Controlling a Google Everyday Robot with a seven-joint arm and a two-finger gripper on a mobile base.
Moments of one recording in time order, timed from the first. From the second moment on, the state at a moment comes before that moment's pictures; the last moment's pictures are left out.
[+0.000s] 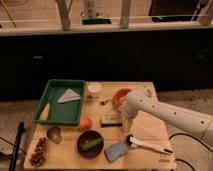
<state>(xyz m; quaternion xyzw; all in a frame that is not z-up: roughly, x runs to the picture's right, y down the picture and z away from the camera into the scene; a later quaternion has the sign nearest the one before) 0.115 0.192 0.849 -0.30 -0.12 -0.05 0.95</state>
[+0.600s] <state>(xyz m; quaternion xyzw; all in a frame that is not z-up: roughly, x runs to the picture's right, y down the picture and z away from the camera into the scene) 0.089 0.185 0.839 -0.30 -0.12 -0.06 0.94</state>
